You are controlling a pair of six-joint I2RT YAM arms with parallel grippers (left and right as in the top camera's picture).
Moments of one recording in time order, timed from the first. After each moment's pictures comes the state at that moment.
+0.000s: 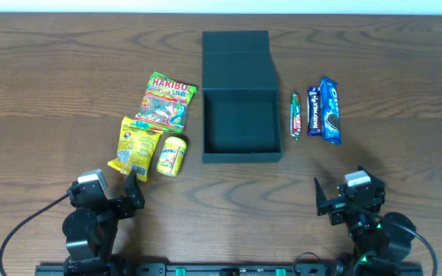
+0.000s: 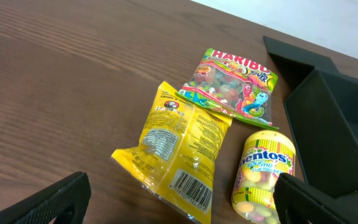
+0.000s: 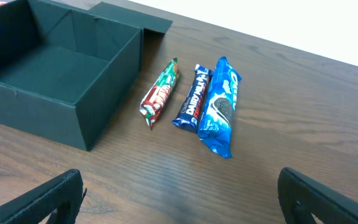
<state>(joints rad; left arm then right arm) 0.12 0.01 0.15 -0.55 0.12 -0.25 -0.26 0.01 0.15 -0.51 -0.42 -0.33</state>
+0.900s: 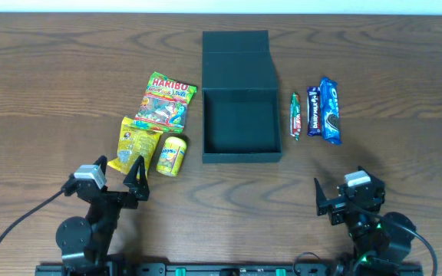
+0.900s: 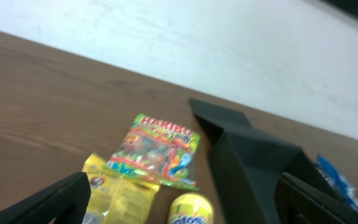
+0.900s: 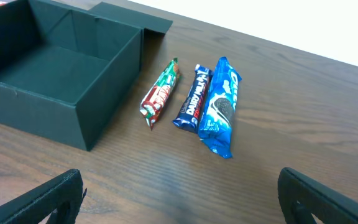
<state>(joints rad) 0.12 0.05 0.16 -0.22 0.32 -0.36 -0.25 0.01 0.15 -0.51 -0.42 -0.33</state>
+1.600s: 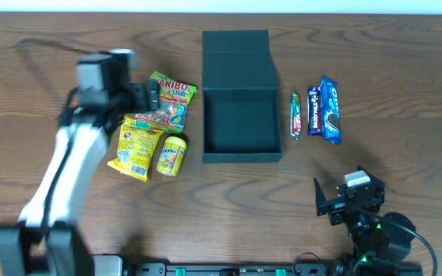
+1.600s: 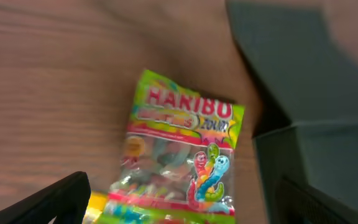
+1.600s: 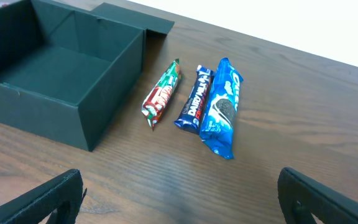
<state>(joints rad) -0.06 1.59 1.11 -0.38 0.20 -0.06 -0.25 0.01 0.14 -0.51 -0.42 -0.33</state>
